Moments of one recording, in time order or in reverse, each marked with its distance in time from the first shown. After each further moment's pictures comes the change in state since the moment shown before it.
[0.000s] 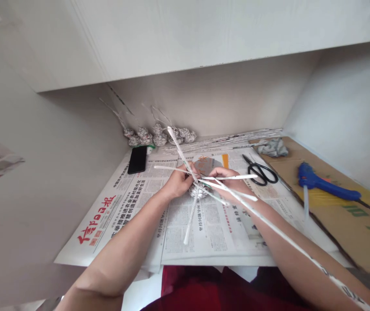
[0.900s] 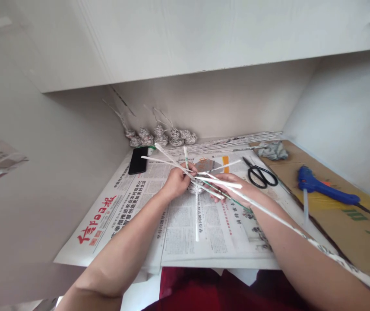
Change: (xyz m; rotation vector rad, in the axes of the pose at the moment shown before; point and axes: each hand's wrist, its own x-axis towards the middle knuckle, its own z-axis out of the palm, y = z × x) left_hand 0.001 -0.003 -0.007 0.283 0.120 0.020; right_hand 0.004 0.002 -0.016 0.367 -0.346 0.332
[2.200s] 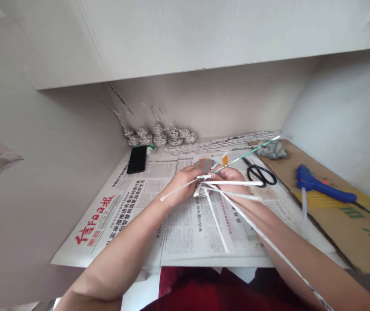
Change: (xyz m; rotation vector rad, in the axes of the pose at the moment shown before) left_hand -0.006 0.030 -0.001 0.342 -0.209 0.274; right_hand 0.016 0.014 0.013 -0.114 0.431 -0.361
